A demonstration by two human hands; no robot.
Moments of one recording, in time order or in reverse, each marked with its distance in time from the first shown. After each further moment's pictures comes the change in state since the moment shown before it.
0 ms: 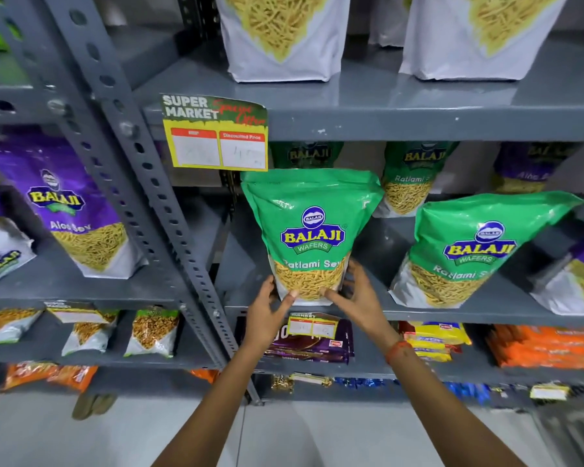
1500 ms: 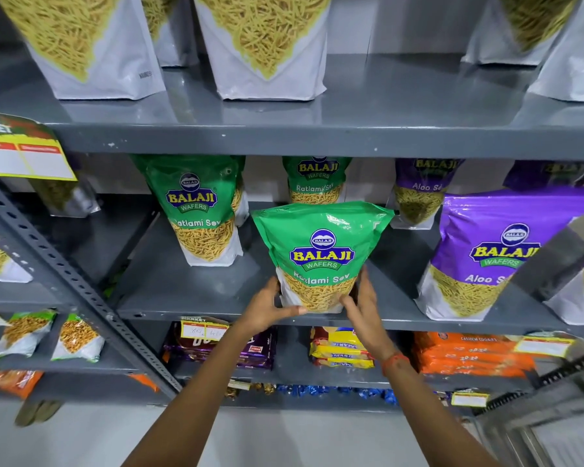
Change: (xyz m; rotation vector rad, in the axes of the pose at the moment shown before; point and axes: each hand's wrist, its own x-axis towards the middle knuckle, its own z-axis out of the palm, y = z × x) left_hand 0.012 0.072 0.193 0.165 -0.344 0.001; right_hand -0.027 0.064 -0.215 -0.029 0.101 -0.071
